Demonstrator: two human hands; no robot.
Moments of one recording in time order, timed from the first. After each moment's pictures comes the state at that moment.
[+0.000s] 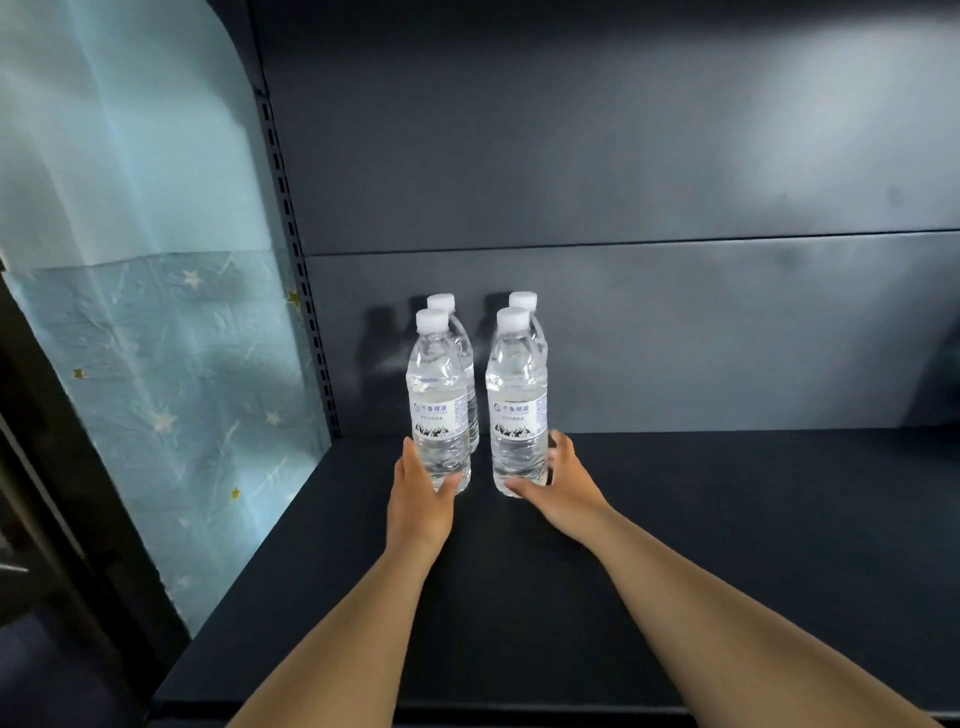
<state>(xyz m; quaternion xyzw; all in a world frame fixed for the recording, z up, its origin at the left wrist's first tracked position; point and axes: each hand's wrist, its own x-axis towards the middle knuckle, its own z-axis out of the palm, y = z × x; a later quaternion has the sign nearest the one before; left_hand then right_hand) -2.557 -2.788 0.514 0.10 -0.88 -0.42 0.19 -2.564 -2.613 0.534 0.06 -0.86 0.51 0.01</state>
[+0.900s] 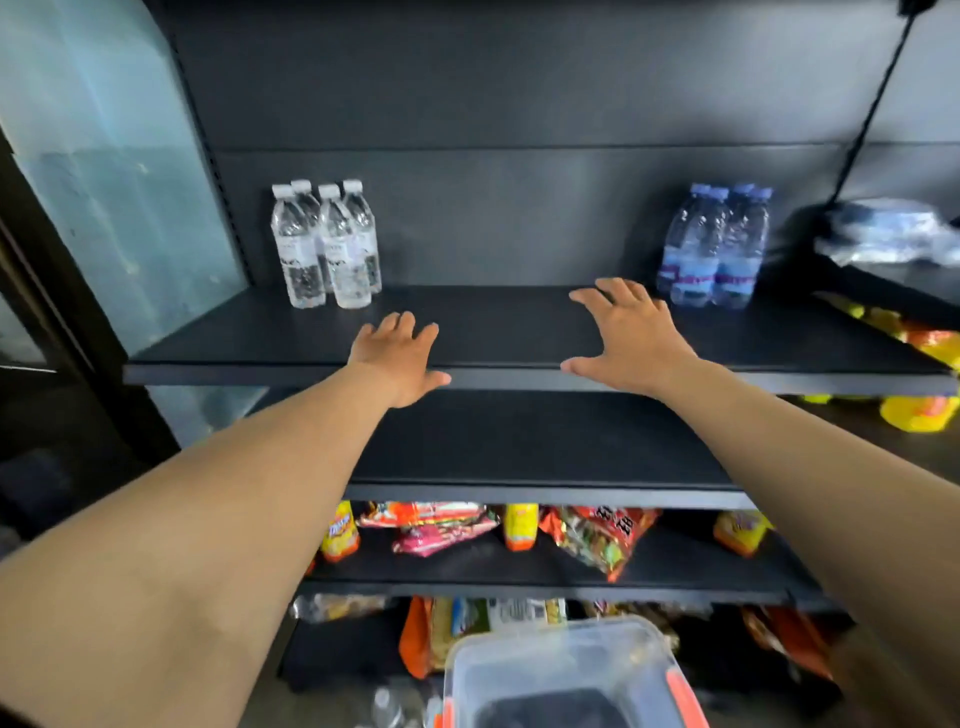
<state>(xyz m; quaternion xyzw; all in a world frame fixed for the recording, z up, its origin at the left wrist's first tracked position) -2.254 -2.498 0.603 -0.04 -0.99 0.13 0.04 -2.256 -2.237 0.619 0.15 -0.97 0.05 0.17</state>
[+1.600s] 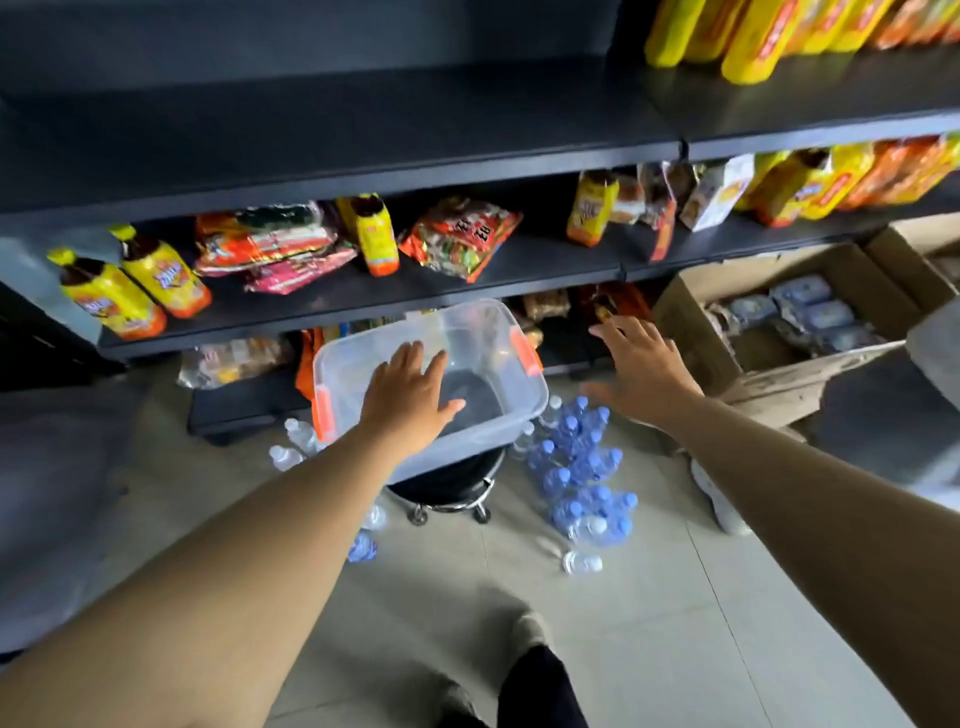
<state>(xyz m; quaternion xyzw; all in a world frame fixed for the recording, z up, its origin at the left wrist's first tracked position) -1.991 -2.299 0.295 -0.18 -0.98 -0.02 -0.10 -1.961 -2.028 0.323 -0.02 -0.99 0.11 -0.06</state>
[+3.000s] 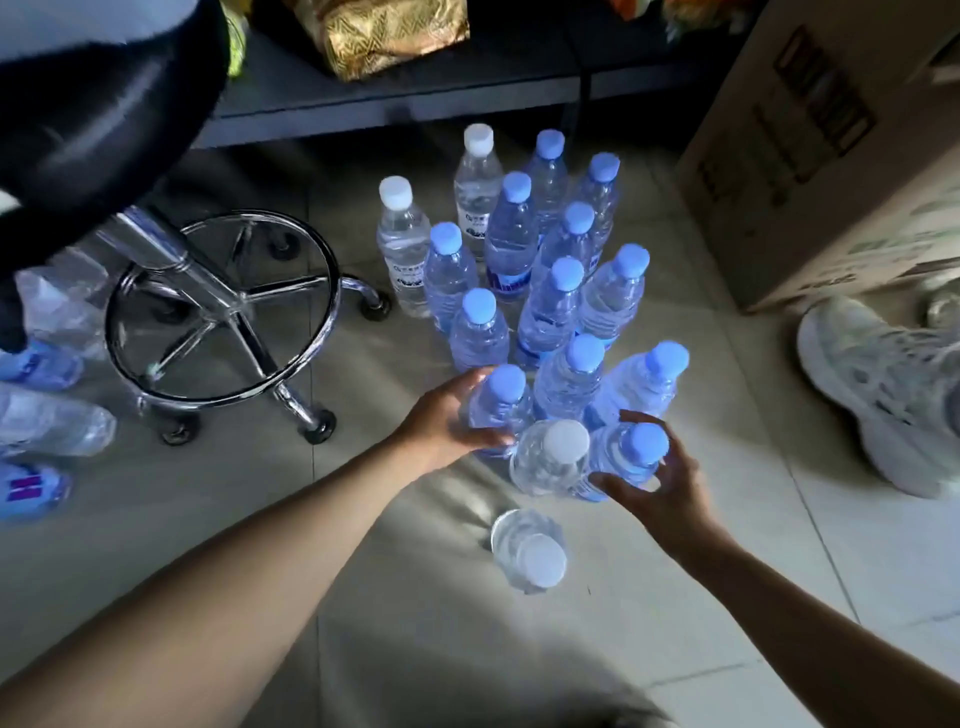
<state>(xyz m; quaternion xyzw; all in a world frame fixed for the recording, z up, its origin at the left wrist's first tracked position) -1.939 -2.036 -0.443 -0.05 -0.80 -0.52 -0.29 -1.822 -1.806 -0.426 -0.18 -0.82 0.53 -0.05</state>
